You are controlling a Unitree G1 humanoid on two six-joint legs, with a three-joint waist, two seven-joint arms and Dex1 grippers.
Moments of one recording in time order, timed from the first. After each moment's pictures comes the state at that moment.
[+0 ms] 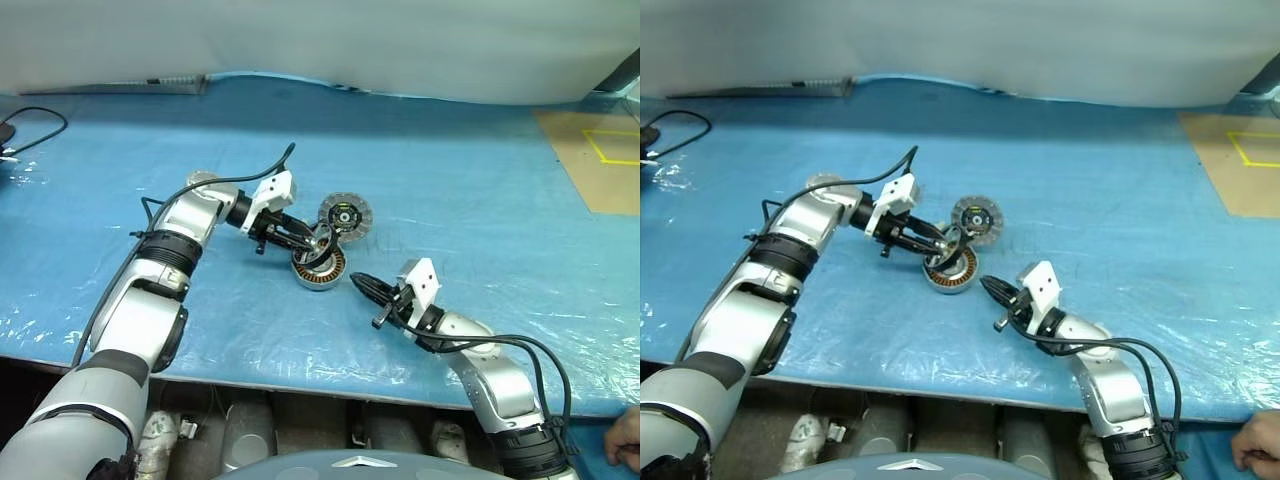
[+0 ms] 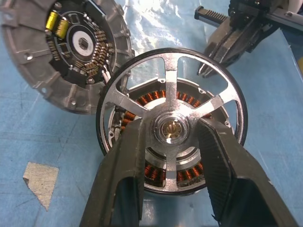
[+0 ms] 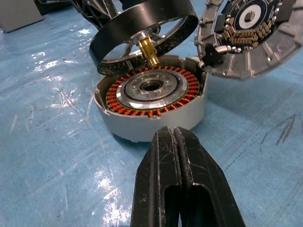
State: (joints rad) left arm -0.98 0.41 -0.27 0.74 -0.04 0.15 -1.54; right arm 0.02 -0.33 0.12 -0.23 0.27 0.27 0.65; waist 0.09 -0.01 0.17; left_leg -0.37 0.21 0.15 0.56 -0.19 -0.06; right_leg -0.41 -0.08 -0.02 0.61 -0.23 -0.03
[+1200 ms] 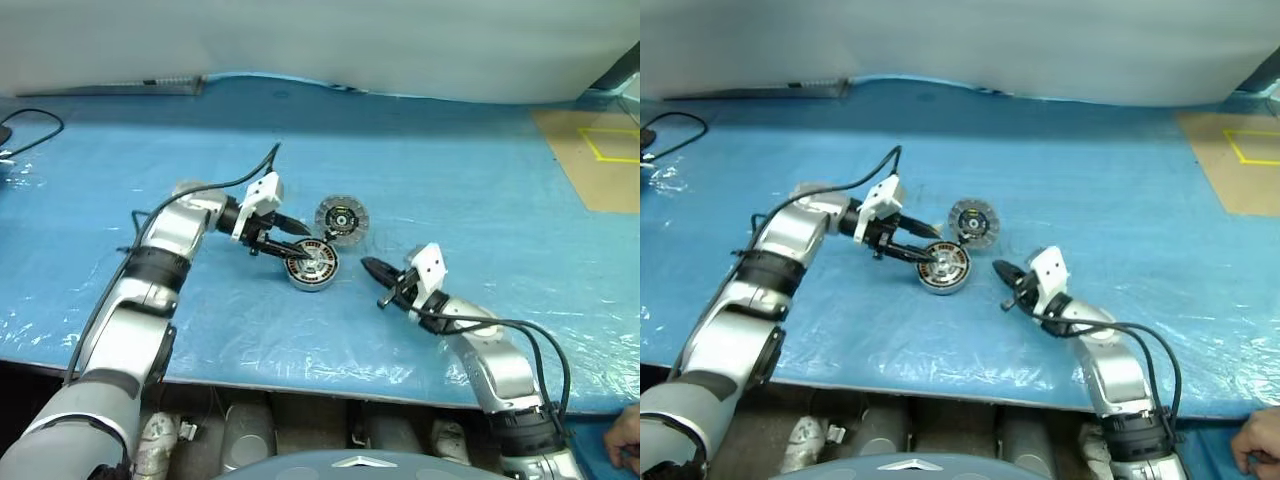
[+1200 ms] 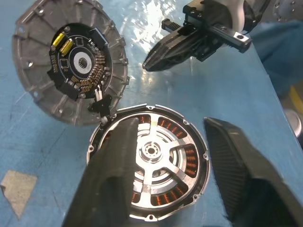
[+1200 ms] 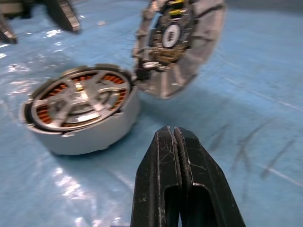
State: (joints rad) left arm -0.70 0.44 -0.11 0.38 -0.19 0.30 -1.45; right arm -0.13 -0.34 0.05 -0.09 0.24 0.29 0.57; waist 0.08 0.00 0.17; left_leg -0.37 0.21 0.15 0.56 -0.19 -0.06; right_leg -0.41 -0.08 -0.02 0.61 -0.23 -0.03
